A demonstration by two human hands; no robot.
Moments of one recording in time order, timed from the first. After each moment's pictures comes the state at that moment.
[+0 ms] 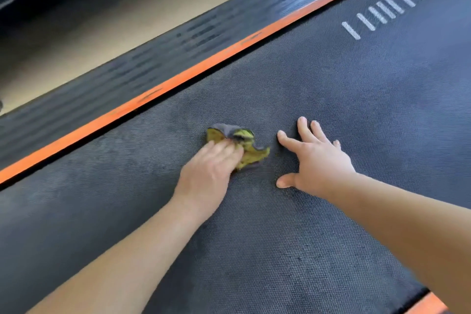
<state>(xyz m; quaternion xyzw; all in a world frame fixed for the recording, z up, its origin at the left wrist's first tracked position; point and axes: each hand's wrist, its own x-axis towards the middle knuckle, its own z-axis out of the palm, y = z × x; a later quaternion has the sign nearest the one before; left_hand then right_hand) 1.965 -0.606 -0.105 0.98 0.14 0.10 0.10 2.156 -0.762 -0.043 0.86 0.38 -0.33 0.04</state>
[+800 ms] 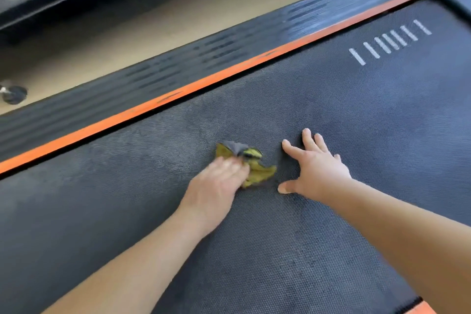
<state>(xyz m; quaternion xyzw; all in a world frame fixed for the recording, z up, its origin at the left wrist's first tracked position) 1.944 -0.625 -0.103 0.98 0.15 0.09 0.14 2.156 -0.758 -0.032 0.86 0.37 -0.34 0.05</state>
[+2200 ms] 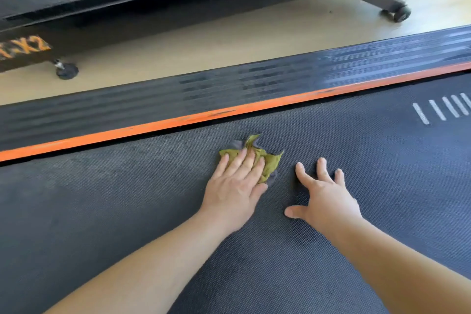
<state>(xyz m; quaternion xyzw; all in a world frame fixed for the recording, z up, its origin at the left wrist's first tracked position) 1.950 -0.577 -0.099 0.94 0.31 0.00 0.14 2.131 -0.683 -0.038 0.84 0.40 -0.34 0.12</state>
